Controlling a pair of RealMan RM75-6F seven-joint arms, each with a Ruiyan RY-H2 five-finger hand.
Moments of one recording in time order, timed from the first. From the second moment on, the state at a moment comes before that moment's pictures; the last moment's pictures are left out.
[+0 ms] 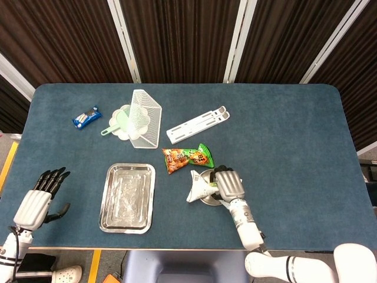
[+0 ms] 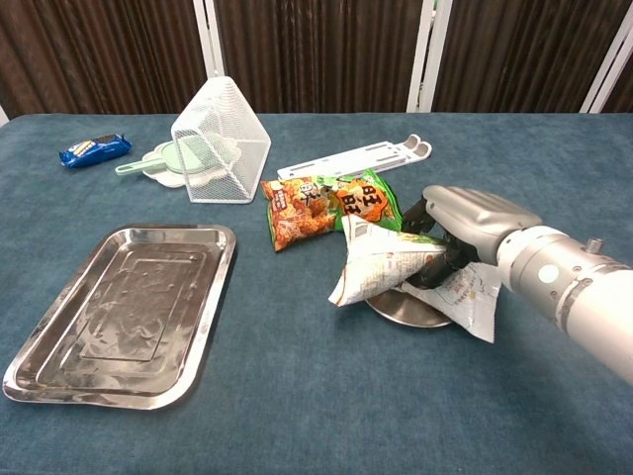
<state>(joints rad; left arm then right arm) -0.27 -1.25 0.07 -1.35 1.57 1.46 -0.22 0.60 -1.80 0.25 -1.55 -0.93 1.13 -0.65</state>
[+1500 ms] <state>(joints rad) -0.24 -1.26 0.01 -1.33 1.56 1.44 -0.20 0.67 -1.58 0.24 -1.85 -0.96 1.12 -0.68</state>
